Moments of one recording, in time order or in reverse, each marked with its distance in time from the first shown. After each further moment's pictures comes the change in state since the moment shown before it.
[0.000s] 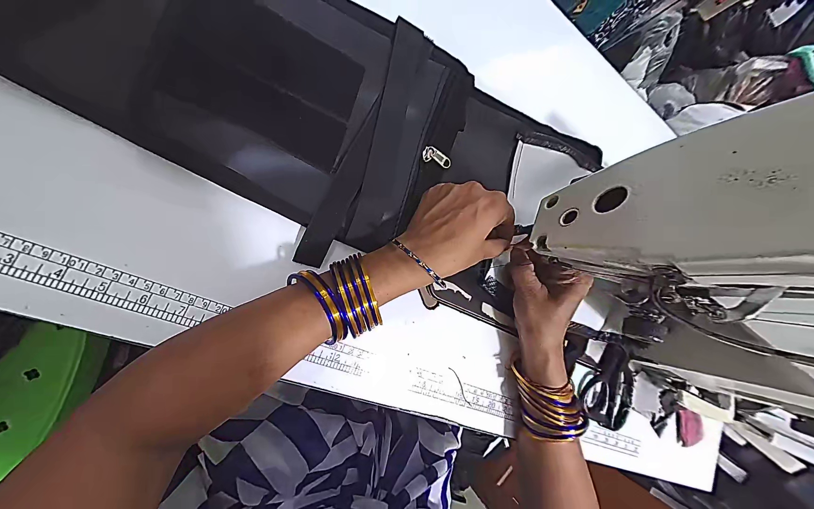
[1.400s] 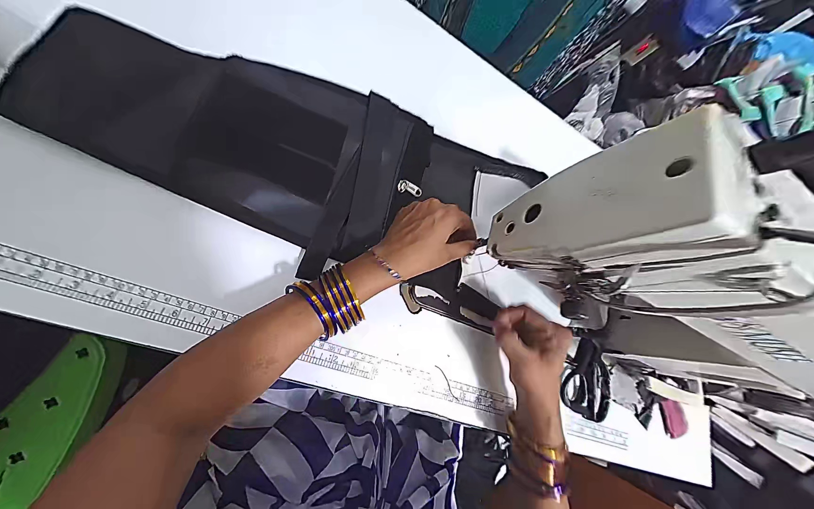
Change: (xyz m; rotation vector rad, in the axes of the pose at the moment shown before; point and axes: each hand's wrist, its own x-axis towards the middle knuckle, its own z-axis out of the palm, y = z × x) left_hand 0.002 -0.009 -0.007 -0.040 0.032 0.075; right_hand -0.048 -0.025 -0.044 -0.075 -0.178 0.028
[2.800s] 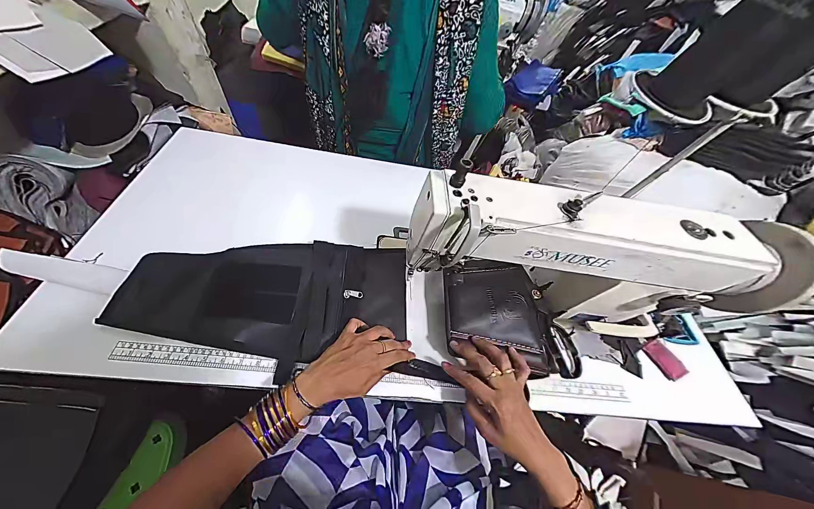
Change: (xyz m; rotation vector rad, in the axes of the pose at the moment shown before) left_hand -0.136 0.026 0.023 0.436 -0.165 0.517; right_hand -0.107 0.007 -0.029 -0.649 -0.007 -0.454
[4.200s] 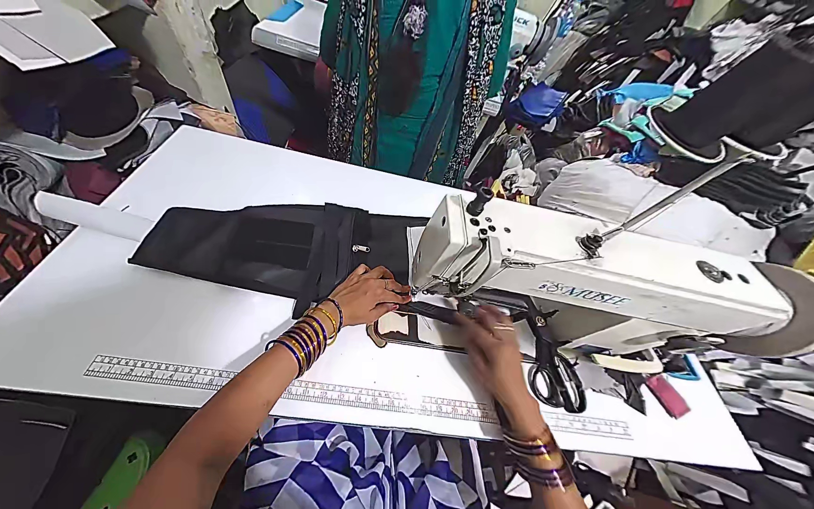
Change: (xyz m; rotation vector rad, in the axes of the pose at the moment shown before) left_hand 0.078 -0.112 -0.025 -0.113 -0.217 -0.190; right_hand 0.082 0.059 0.022 -0.009 0.162 0.120
